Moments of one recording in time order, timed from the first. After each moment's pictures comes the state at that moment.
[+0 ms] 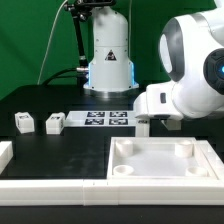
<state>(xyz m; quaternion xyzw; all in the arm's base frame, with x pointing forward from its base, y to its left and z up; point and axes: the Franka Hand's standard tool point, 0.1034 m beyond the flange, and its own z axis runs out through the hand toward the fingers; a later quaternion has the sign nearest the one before) 0.350 0.136 0.011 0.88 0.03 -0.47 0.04</state>
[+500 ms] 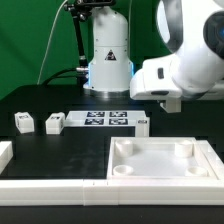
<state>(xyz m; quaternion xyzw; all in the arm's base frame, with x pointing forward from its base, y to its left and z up) 0.378 0.127 0.062 0.89 0.03 -0.45 0.03</state>
